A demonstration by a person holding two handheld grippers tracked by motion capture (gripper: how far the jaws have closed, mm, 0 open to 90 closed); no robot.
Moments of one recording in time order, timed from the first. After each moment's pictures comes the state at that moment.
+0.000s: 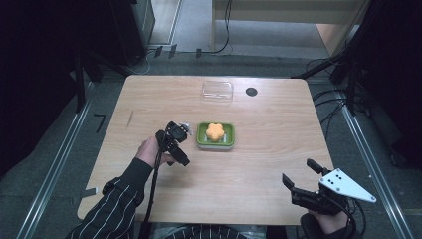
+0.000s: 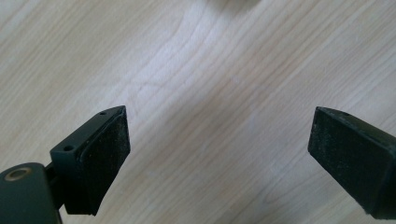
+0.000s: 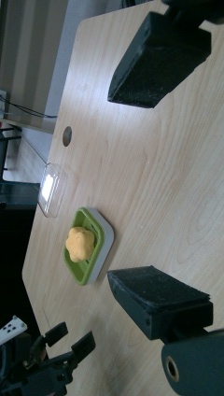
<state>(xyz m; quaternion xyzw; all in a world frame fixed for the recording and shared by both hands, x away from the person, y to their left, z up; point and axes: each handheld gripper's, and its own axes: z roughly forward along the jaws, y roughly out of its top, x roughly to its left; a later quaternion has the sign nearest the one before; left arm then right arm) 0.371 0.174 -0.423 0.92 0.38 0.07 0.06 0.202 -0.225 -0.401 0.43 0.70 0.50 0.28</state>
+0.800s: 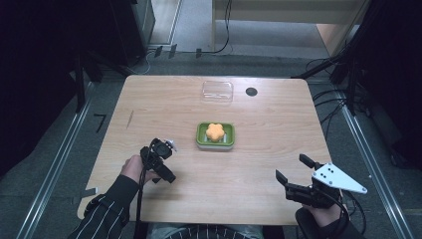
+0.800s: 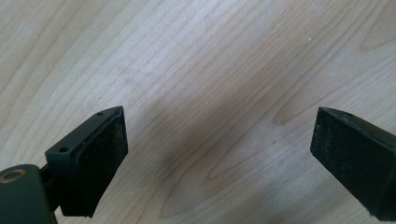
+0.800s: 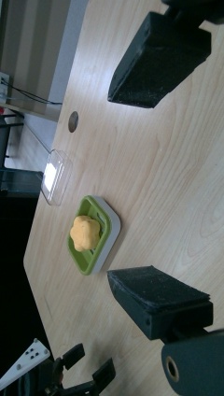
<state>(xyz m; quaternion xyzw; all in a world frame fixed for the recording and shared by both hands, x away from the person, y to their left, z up) 0.332 0.213 -0.444 0.91 0.40 0.05 0.05 0.216 -0.215 -0.400 0.41 0.71 0.51 0.27</state>
